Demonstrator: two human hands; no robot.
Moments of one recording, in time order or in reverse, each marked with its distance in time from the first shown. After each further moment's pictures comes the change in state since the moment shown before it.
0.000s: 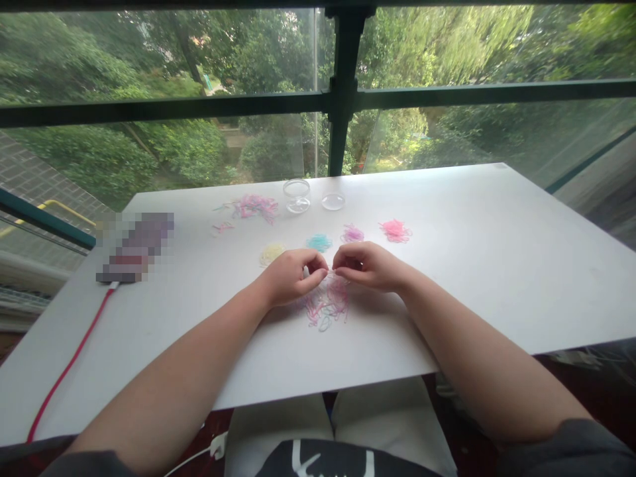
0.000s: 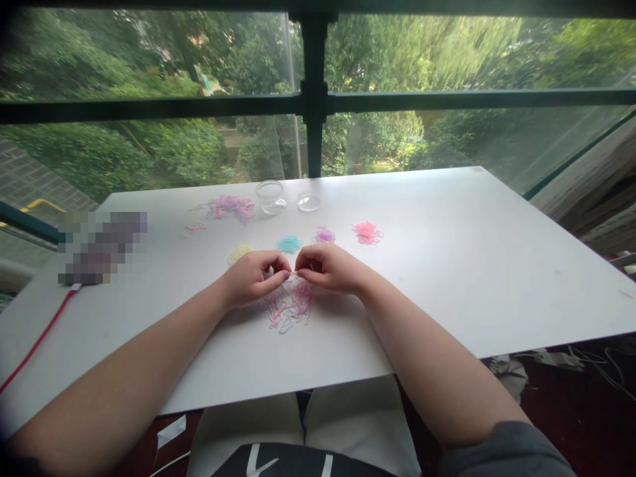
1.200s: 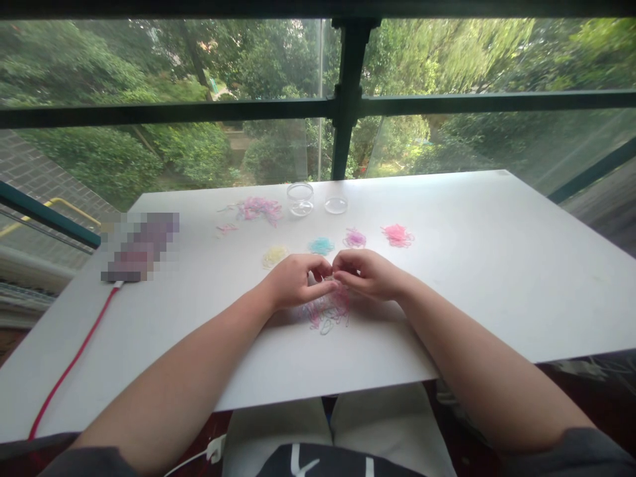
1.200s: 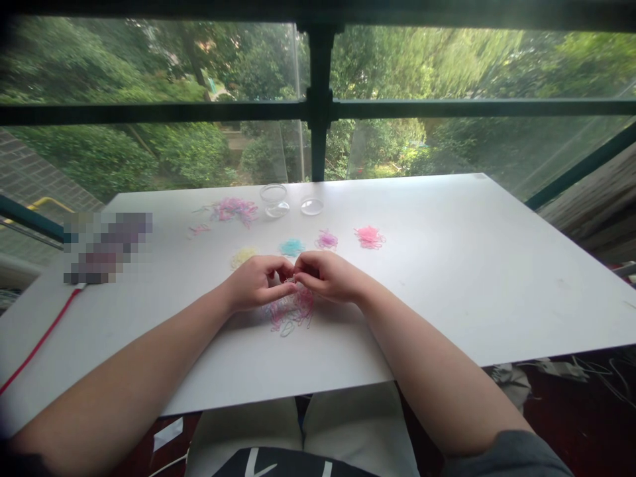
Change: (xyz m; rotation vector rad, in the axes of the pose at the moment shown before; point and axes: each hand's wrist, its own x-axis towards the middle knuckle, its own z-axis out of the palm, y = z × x) left_hand 0.001 0.001 0.002 -0.024 -0.031 0.035; right_hand 0.002 -0.003 0.008 -0.008 0.007 0.007
